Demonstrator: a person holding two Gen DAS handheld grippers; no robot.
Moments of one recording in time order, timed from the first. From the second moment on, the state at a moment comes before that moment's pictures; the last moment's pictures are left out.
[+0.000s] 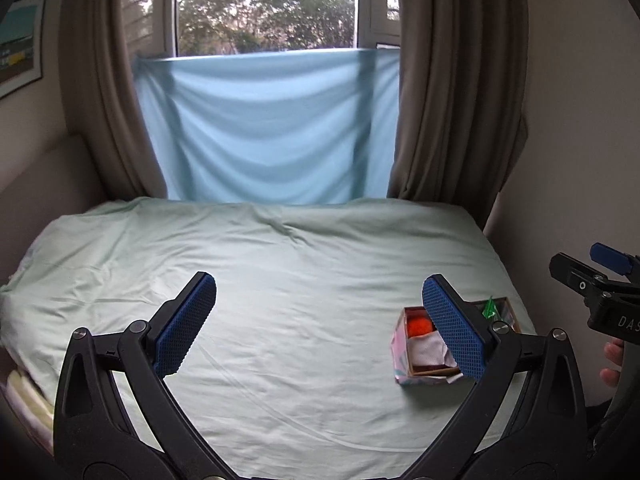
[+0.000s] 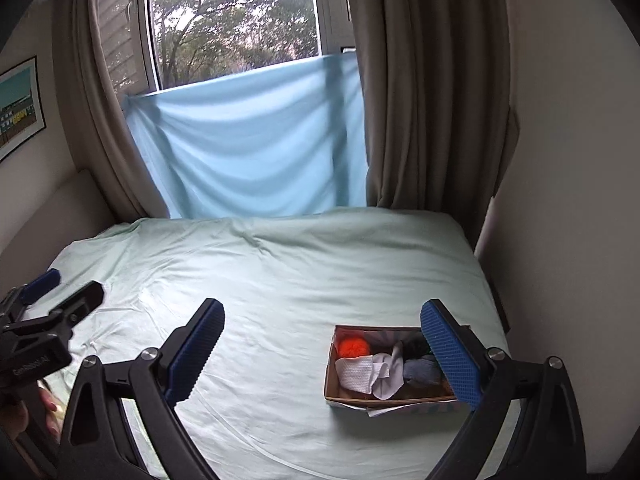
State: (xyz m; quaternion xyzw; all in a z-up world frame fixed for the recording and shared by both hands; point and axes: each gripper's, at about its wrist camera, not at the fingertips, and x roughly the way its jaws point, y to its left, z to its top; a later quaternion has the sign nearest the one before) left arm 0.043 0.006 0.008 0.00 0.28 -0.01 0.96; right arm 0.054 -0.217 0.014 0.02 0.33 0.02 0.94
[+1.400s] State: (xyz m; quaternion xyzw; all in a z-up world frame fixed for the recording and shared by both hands) left arm 0.020 0.008 0.014 -0.01 0.25 -0.02 0.97; right arm 0.035 -0.213 0.030 0.01 0.27 -0.01 0.96
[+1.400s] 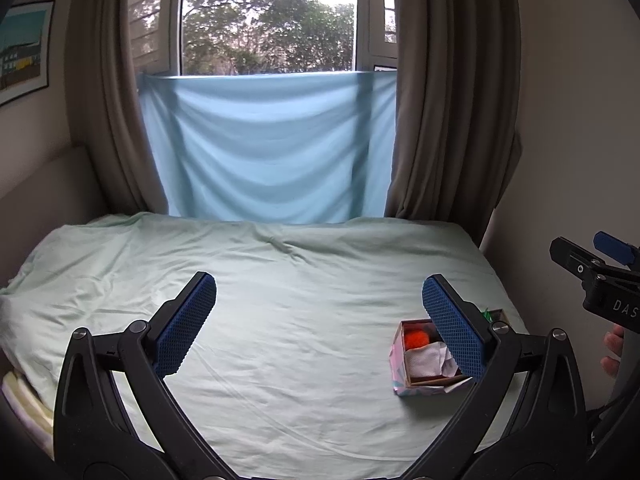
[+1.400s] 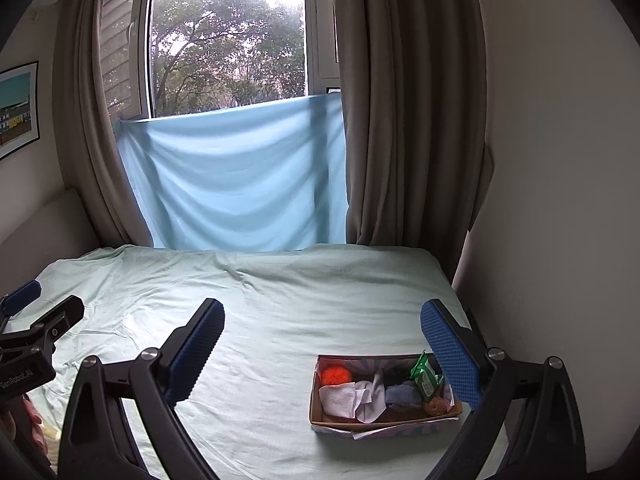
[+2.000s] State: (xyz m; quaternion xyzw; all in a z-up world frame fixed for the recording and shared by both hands) left arm 0.017 0.004 0.015 0.00 0.24 -0.01 0.97; right arm 0.036 -0.211 0.030 0.00 0.27 -0.01 0.96
